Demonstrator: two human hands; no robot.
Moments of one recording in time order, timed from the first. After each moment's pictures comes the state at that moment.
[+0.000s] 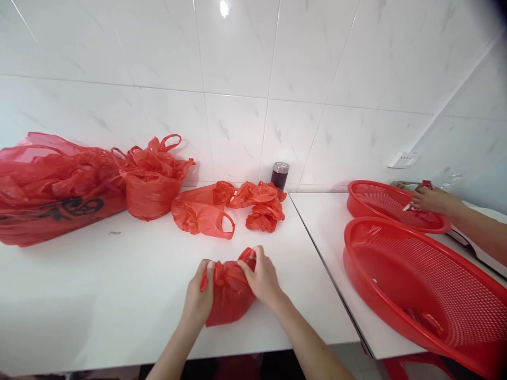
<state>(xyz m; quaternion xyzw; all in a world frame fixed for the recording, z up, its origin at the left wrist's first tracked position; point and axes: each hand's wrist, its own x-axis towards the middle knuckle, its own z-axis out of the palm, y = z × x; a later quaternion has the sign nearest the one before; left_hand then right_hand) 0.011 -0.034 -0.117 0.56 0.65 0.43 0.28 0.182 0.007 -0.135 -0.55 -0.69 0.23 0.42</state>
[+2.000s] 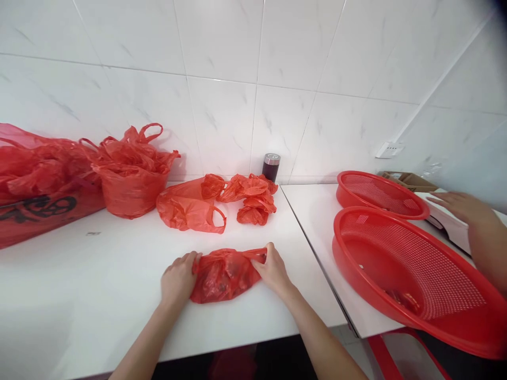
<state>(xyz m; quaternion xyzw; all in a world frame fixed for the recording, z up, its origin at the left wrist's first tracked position) -0.026 0.007 -0.146 0.67 0.72 0.15 0.07 0.227 0.013 -0.166 -0.64 -0.69 0.15 0.31</state>
